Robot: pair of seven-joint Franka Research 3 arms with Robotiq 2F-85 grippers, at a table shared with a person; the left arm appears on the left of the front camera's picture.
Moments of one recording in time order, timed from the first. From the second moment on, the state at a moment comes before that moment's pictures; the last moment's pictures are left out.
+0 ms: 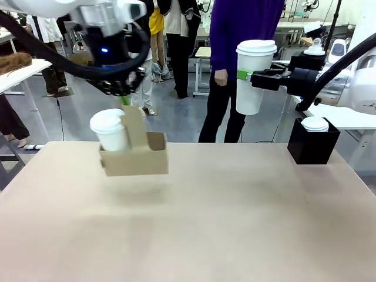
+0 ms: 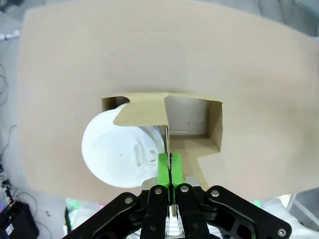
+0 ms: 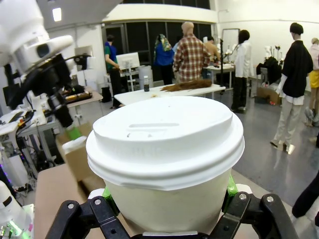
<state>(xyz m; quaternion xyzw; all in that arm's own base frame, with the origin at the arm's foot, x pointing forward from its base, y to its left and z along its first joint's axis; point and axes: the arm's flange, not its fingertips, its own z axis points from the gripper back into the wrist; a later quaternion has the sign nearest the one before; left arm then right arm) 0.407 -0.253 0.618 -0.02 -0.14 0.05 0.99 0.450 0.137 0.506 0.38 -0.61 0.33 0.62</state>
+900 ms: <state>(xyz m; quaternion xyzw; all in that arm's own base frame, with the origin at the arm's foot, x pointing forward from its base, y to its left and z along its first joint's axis) 0.383 -0.403 0.521 0.02 -0.10 0.02 0.99 0.450 0.137 0.506 0.38 -0.61 0.33 0.62</state>
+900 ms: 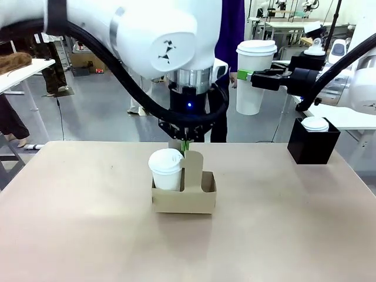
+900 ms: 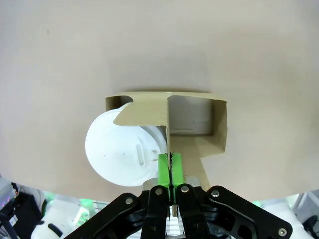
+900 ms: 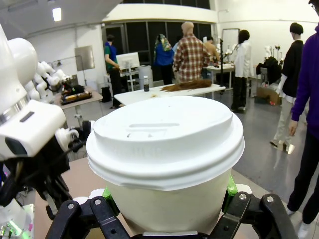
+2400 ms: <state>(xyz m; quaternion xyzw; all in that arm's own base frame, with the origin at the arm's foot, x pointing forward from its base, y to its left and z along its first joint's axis) 0.369 -0.388 0.554 -0.03 -0.08 -0.05 0.99 0.466 0.128 0.480 0.40 -0.56 0.36 0.63</state>
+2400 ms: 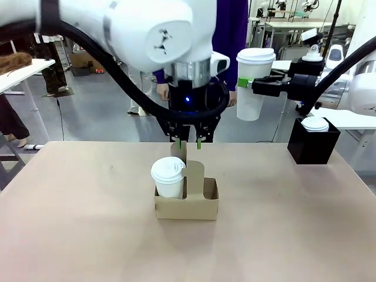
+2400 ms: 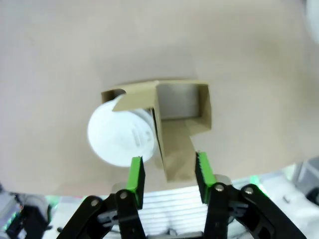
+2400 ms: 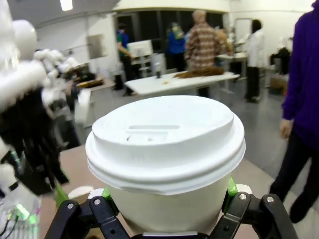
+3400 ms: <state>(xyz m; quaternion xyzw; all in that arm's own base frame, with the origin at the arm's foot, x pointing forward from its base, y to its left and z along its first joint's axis) 0.341 -0.240 0.582 -0.11 -0.10 -0.25 0.96 0.497 0.119 0.423 0.51 -0.43 0.48 0.57</state>
